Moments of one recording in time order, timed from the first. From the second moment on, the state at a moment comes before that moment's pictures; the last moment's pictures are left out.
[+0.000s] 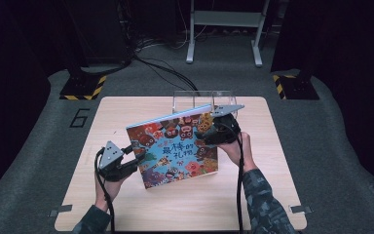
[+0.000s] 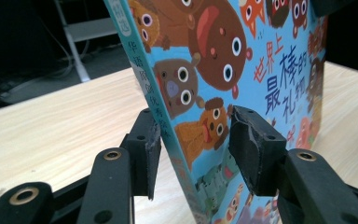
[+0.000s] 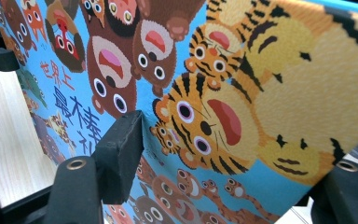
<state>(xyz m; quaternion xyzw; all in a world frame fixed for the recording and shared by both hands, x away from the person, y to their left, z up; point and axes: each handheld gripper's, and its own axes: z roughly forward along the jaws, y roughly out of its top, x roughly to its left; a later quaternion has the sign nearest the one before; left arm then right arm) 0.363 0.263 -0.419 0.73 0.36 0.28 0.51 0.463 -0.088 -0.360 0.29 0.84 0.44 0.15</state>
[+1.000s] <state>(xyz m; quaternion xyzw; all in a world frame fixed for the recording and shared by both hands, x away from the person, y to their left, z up) 0.366 0.263 -0.405 0.74 0.35 0.27 0.51 0.469 -0.083 -0.357 0.31 0.84 0.43 0.12</state>
